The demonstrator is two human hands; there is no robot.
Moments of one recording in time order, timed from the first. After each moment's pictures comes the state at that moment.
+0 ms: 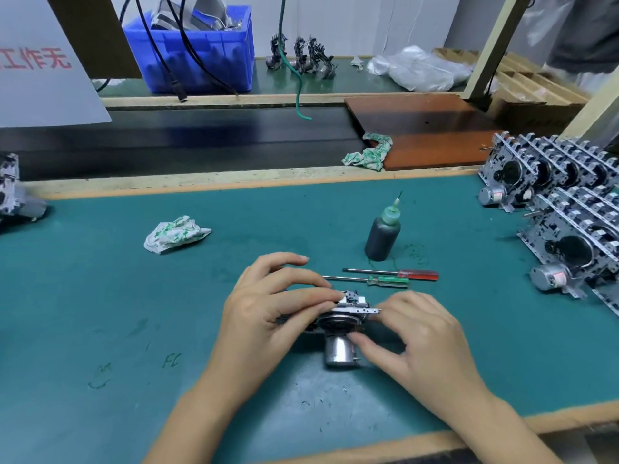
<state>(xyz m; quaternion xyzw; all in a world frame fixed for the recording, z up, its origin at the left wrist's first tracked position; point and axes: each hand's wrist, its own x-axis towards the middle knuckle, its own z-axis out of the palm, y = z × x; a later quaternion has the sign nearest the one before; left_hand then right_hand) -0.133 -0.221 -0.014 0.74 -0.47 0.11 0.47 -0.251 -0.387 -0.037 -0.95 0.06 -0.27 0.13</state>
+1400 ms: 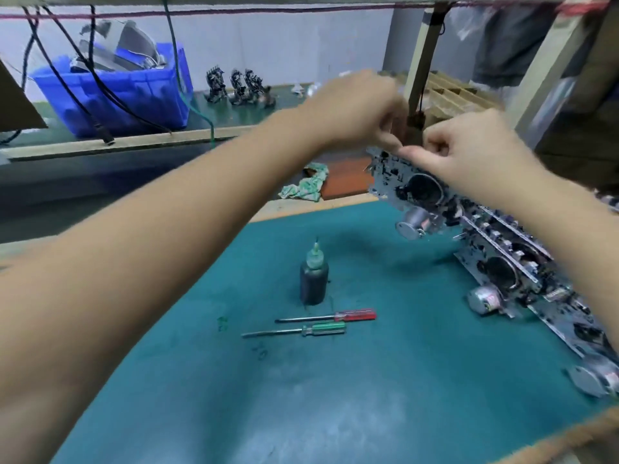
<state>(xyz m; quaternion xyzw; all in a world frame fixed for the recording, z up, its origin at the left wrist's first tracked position) -0.047 -0.481 0.144 0.73 -0.67 0.15 0.08 -0.193 -0.571 0.114 -0.96 0.16 -0.23 0.01</state>
